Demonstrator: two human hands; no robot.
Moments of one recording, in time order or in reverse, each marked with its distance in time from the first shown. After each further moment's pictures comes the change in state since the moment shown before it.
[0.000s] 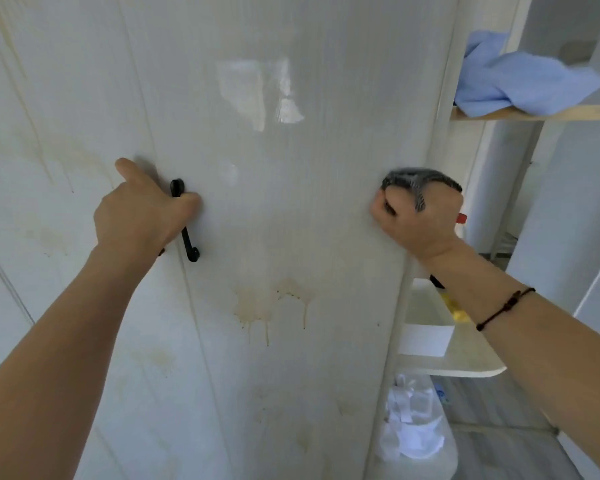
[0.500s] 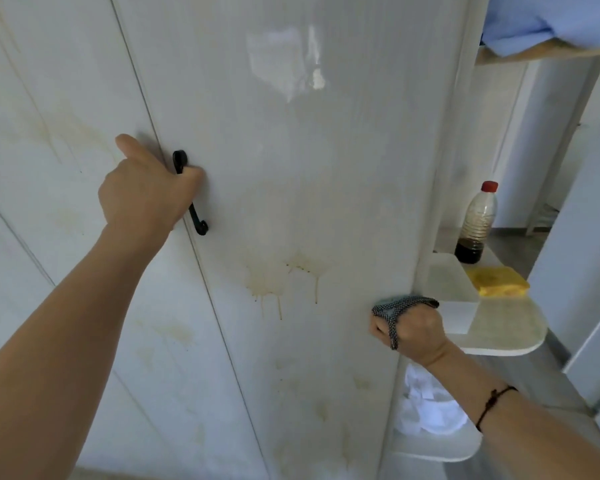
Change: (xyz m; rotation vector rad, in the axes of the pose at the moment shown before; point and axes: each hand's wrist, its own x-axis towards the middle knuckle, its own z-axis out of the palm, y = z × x) left_hand 0.000 0.002 0.012 0.094 0.131 0.024; right_hand -0.218 -0.079 -0.037 0.152 -0.468 -0.188
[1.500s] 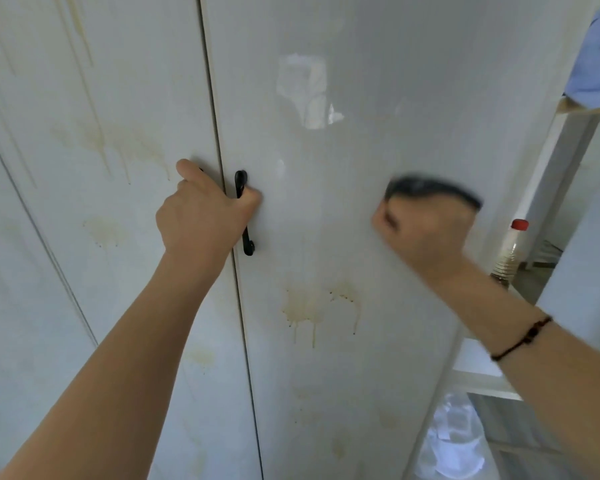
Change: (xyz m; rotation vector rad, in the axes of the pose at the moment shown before) left_hand 0.010 -0.014 0.017 -0.061 0.030 -0.017; right_hand 0.226 0.043 -0.027 -0.104 0.430 0.265
